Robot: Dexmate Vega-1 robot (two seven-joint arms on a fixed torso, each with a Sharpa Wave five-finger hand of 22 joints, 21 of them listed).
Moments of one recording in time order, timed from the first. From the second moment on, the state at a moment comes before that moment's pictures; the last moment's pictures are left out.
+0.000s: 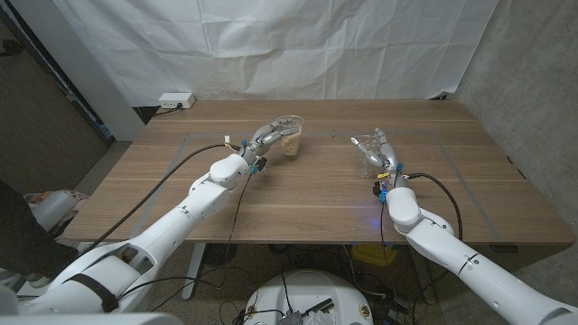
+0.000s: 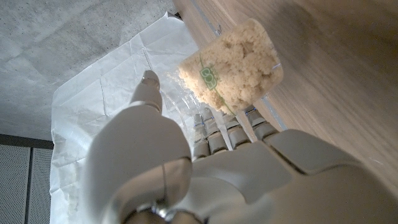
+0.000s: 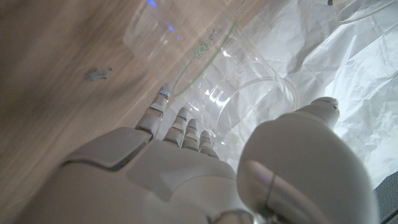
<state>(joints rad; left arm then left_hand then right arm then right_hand) 0.69 0.44 0.54 -1.27 -0.40 -0.17 -0.09 0.95 0.10 0.18 -0.14 0.18 0.19 -0.02 0.37 0.25 0.23 -0.09 0.24 0.38 0.21 -0.04 0.22 0.22 0.04 0.10 0.35 0.21 -1.03 -0.61 -0.51 -1.66 0.13 0.02 -0.58 0.76 -0.07 -0.34 0.06 0.39 -0.12 0.00 0.20 0.21 -0.05 0.06 0.21 0.26 0.04 0.01 0.21 0.36 0.25 0.21 0.21 0.19</state>
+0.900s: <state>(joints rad) 0.70 0.50 0.55 -1.33 -0.42 -0.10 -0.15 0.92 0.08 0.16 -0.14 0.18 -0.01 0.03 0.23 0.22 0.06 -0.02 0.20 0.35 0.06 0.01 0.19 0.21 -0.04 0.14 0.31 0.21 -1.07 -0.62 -0.49 -1.71 0.10 0.03 -0.66 0.72 -0.08 -0.33 0.08 0.39 -0.11 0.02 0.20 0.21 -0.04 0.05 0.21 0.25 0.05 0.01 0.21 0.34 0.25 0.20 0.21 0.19</state>
